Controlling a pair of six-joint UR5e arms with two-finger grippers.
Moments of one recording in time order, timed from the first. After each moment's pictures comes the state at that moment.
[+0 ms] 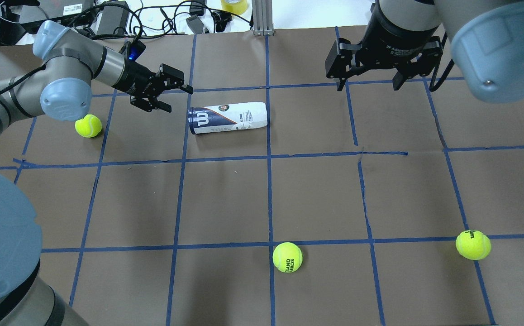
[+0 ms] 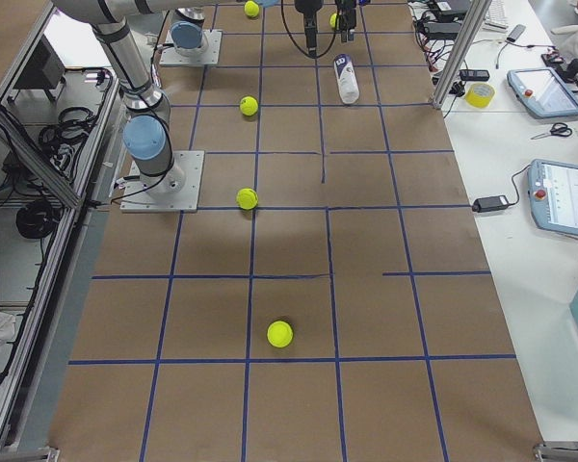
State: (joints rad) left arm -1.36 -2.06 -1.64 -1.07 0.91 0.05; right arm 1.70 -1.60 1.54 -1.66 -1.57 0.15
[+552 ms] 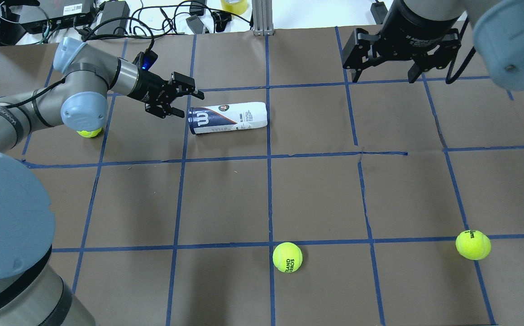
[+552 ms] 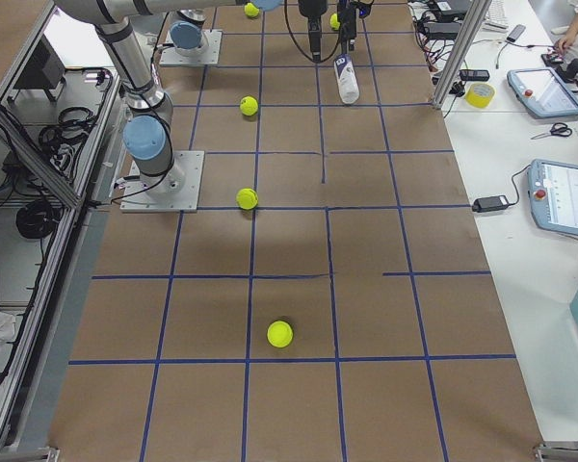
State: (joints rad) left arm -1.38 -2.12 -1.67 -0.97 0.85 0.01; right arm 1.64 -1.60 1.53 -1.66 -1.56 0.12
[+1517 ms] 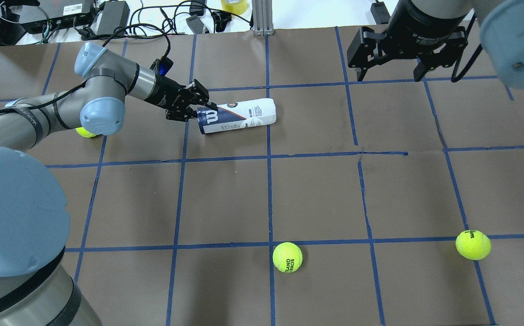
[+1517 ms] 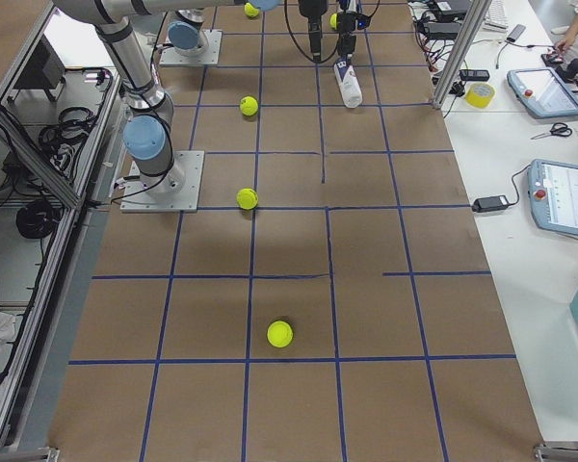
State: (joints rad) left arm -1.43 -2.14 -1.67 -0.95 0.85 -0.15; right arm 1.64 -1.61 1.53 -1.66 -1.57 0.12
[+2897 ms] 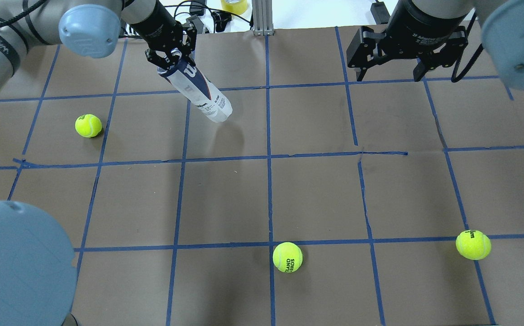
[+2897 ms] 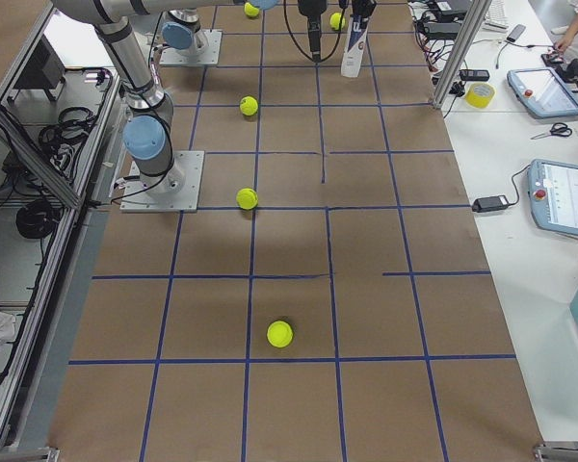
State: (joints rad) left arm -1.59 -2.04 -1.30 -1.25 1.36 -0.39; right arm 1.64 -1.61 1.53 -1.65 -1.57 0.12
